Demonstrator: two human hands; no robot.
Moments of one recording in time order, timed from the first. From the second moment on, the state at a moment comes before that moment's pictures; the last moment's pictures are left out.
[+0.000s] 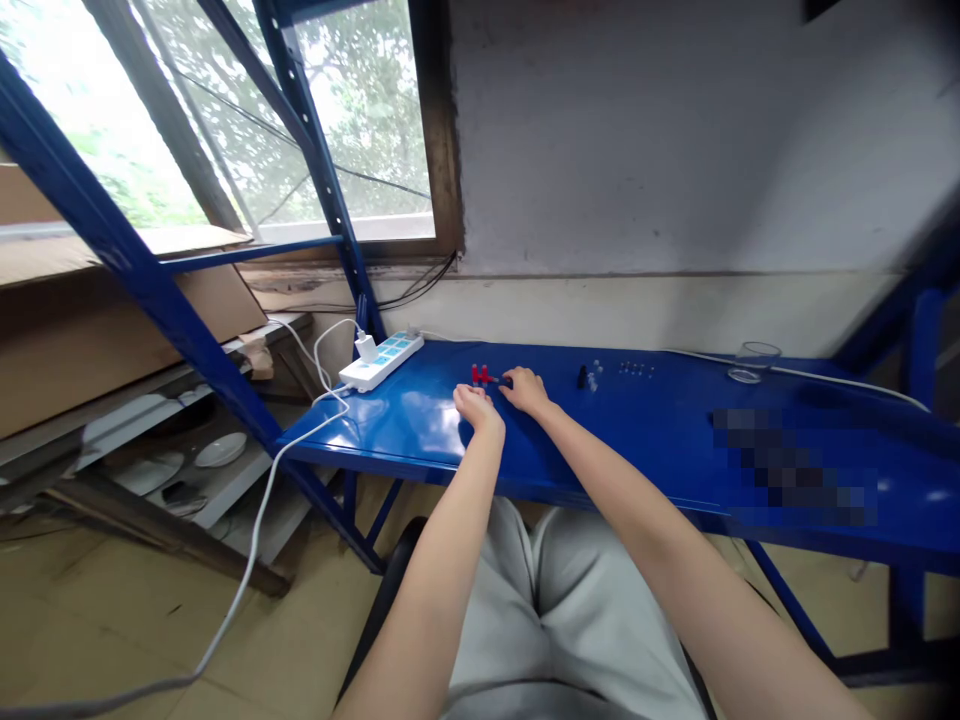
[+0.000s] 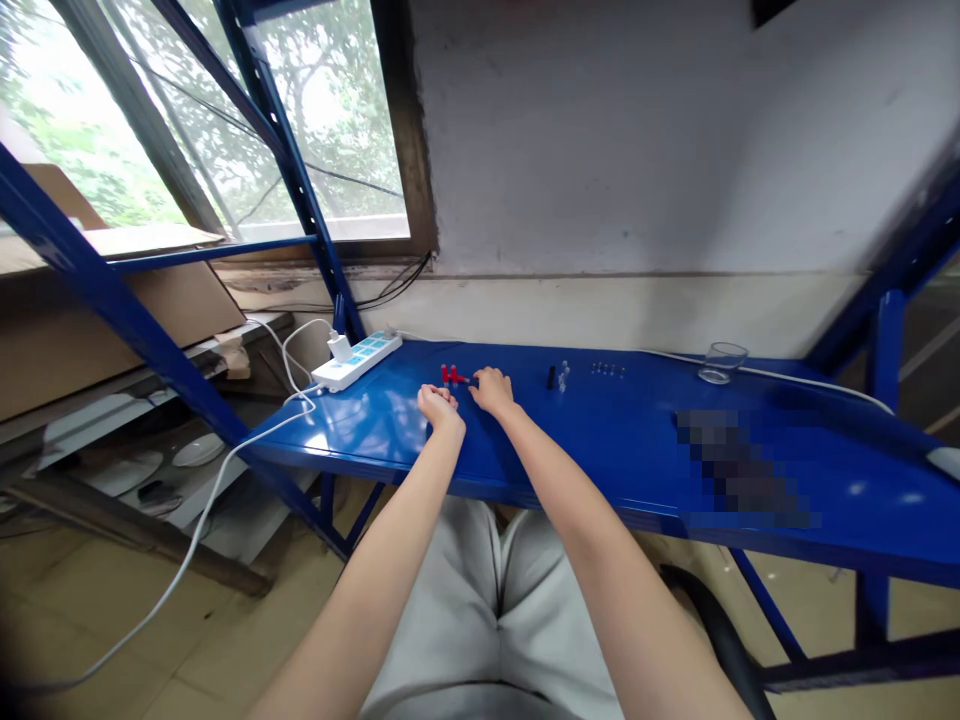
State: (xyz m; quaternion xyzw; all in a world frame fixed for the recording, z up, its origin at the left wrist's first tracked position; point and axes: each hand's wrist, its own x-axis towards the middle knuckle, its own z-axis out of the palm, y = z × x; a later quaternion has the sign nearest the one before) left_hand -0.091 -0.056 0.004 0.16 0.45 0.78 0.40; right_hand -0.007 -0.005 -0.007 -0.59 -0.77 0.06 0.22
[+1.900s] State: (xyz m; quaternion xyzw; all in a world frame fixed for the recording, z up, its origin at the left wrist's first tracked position) left_hand -0.066 -0.067 -0.014 0.72 0.39 0.51 0.27; right_hand 0.081 -0.084 -0.003 -0.49 -0.71 0.05 0.50
